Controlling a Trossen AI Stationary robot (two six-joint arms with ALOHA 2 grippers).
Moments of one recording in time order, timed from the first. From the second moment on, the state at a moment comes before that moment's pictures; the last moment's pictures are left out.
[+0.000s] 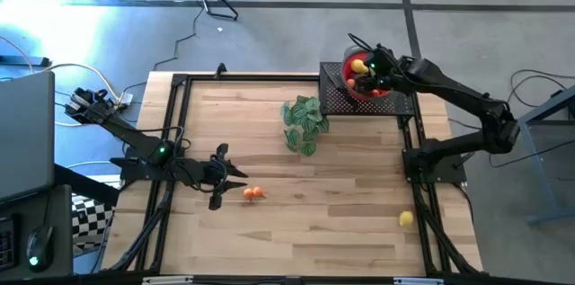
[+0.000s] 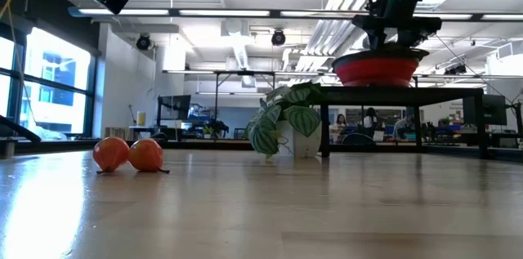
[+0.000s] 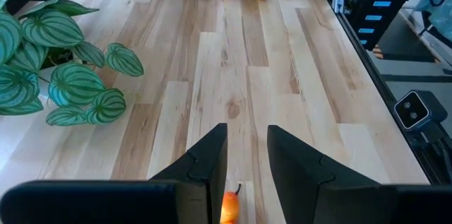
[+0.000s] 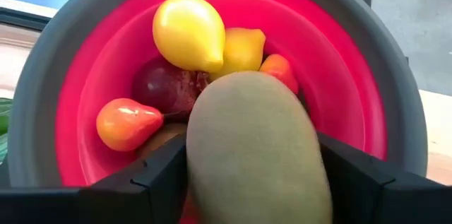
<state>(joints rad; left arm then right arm) -0.52 0.96 0.66 -0.16 -0.43 -0.29 -0.64 1.26 1.22 -1.01 0.44 0.62</state>
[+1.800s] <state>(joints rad) -0.52 0.96 0.66 -0.16 -0.43 -0.29 -0.19 1.11 1.22 -0.66 -0.08 0.36</state>
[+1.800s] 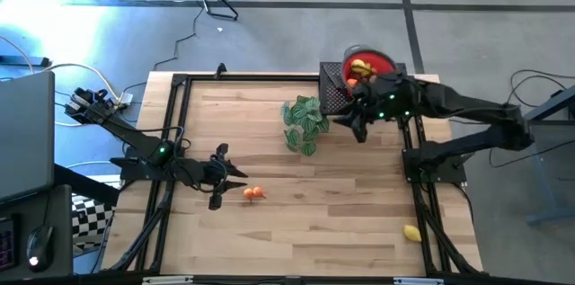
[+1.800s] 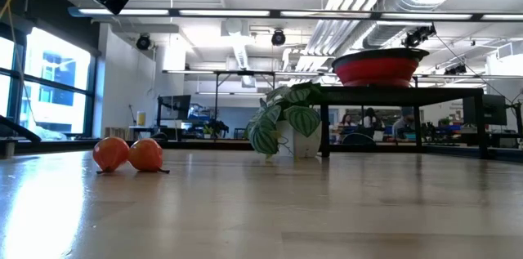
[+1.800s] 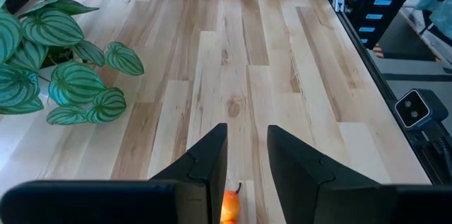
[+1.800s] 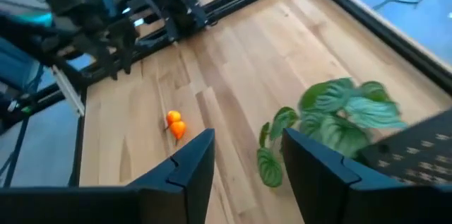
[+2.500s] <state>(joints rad) -0.52 0.96 0.66 -0.21 -0.43 -0.29 0.07 1.27 1.22 -0.94 -0.11 0.64</state>
